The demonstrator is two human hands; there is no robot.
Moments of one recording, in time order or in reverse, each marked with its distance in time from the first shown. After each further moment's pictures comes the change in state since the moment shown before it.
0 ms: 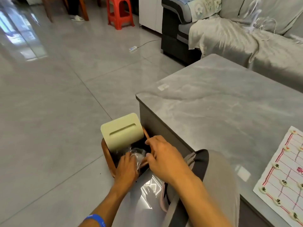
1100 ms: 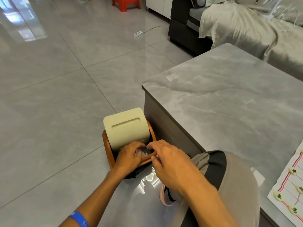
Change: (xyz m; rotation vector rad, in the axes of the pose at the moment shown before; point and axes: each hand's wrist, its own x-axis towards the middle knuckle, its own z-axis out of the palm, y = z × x) left_hand 0.018 0.005 -0.040 -0.505 -0.083 0.052; right_hand -0.002 0.002 0.012 -0.078 -0.085 -0.097
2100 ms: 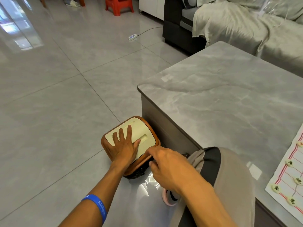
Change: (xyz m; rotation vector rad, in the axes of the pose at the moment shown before) left_hand 0.031 0.002 -0.009 0.677 -0.004 -0.348; right_hand -0.003 0.000 0.002 -0.074 -0.105 0.042
